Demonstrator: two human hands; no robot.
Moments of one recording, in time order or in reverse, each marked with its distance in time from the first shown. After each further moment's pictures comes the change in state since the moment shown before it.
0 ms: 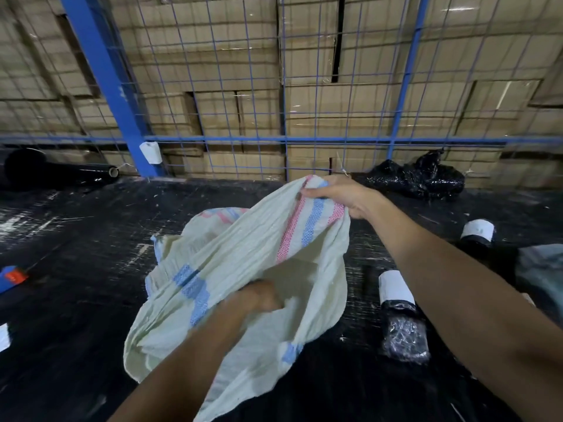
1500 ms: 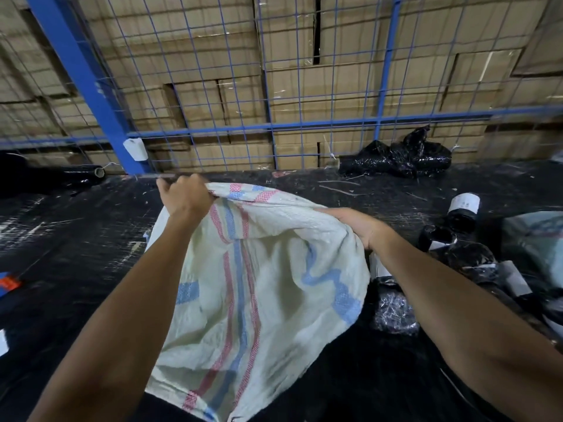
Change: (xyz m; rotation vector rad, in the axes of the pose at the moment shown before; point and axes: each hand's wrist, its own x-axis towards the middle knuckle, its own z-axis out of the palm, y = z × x) left_hand -0.105 -0.007 -0.265 0.175 0.689 -0.532; right_hand -0.044 0.095 -0.009 0.316 -0.193 0.193
